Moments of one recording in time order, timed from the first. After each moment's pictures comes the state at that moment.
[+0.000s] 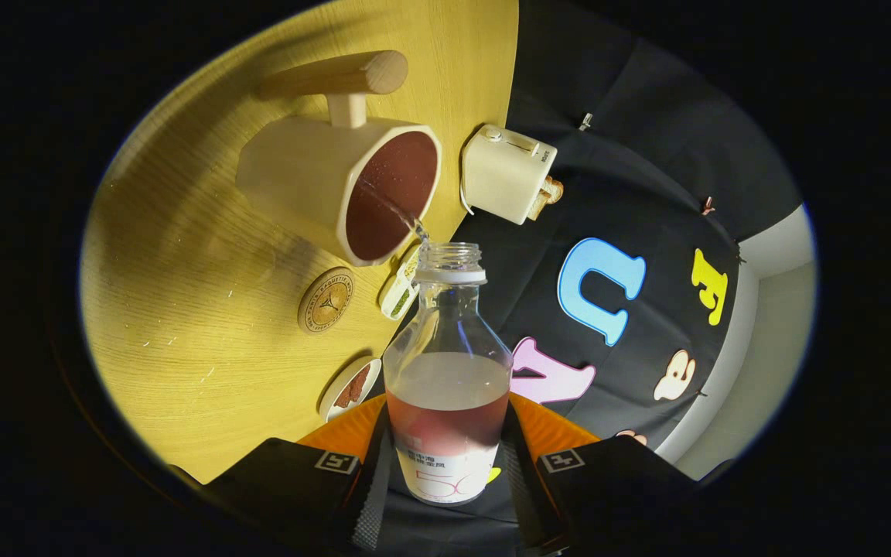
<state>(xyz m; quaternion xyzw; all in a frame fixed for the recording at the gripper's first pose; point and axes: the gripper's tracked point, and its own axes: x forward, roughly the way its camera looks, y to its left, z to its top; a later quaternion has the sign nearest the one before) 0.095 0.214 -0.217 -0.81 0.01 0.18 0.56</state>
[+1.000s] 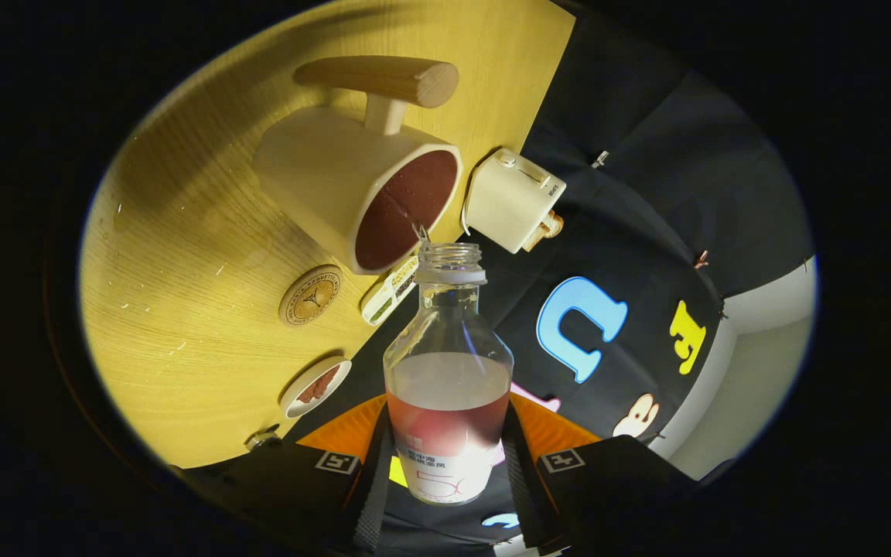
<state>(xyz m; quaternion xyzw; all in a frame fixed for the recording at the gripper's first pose) 0.099 0.234 -0.209 -0.85 -0.06 0.19 0.49</state>
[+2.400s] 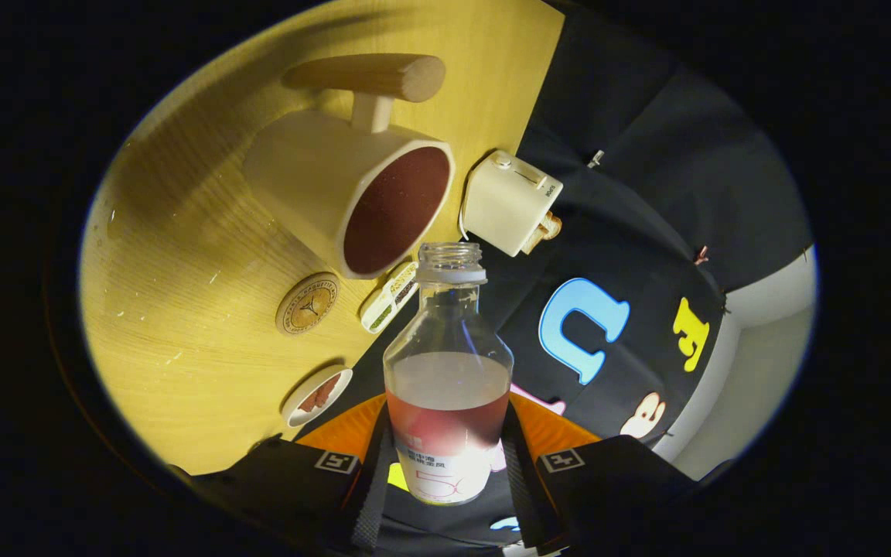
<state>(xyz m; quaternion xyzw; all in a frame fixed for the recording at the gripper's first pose) 0.106 0.230 -0.211 -0.82 -0.04 0.20 0.53</state>
